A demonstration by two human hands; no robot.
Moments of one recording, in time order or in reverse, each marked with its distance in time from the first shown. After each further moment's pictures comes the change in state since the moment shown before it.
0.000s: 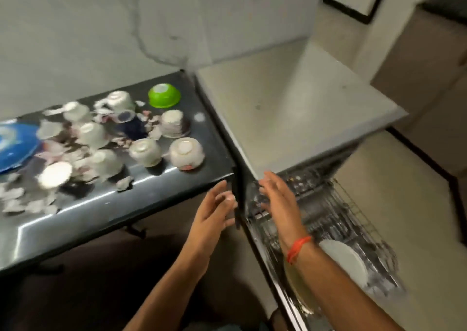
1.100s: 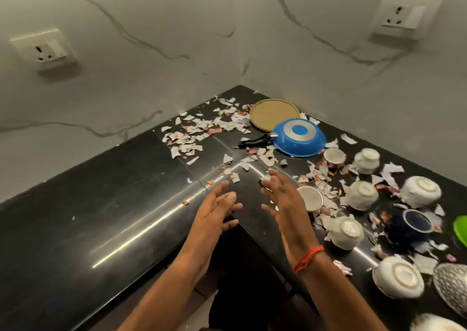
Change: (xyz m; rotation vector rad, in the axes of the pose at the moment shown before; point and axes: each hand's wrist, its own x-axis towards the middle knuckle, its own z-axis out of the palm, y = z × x) left_hand -0.089 0.060 -0.297 -0.336 1.183 0.226; right_hand -0.046 -0.054 0.425 -0.177 -1.291 0.040
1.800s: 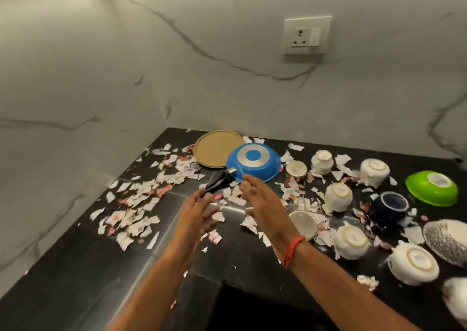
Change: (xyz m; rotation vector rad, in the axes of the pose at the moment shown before) left_hand 0.219 0.035 -0.018 0.028 -0.316 -0.132; right_hand 0.102 -0.034 0.051 -0.073 0.284 -0.058
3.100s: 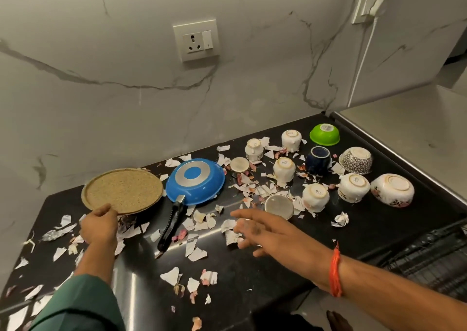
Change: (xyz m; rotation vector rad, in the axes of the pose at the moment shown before) left_hand 0.329 0.015 -0.090 0.535 0.213 0.158; right_hand -0.038 0.006 0.059 -0.177 0.306 0.144
